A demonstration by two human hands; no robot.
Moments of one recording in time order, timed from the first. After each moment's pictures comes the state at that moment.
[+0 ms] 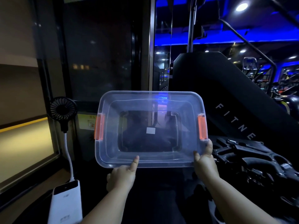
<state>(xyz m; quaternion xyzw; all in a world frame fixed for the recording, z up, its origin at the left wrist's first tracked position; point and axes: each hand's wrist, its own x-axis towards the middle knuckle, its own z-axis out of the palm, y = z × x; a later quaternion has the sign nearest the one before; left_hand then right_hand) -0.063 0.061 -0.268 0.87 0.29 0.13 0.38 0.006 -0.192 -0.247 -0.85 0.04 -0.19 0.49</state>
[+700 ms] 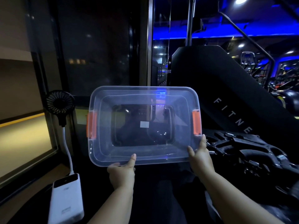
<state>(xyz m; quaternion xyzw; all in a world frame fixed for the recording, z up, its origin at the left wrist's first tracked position) -0.063 0.039 -0.280 0.58 0.33 0.28 0.69 0.007 -0.186 -0.257 -0.86 0.02 -0.18 0.48</state>
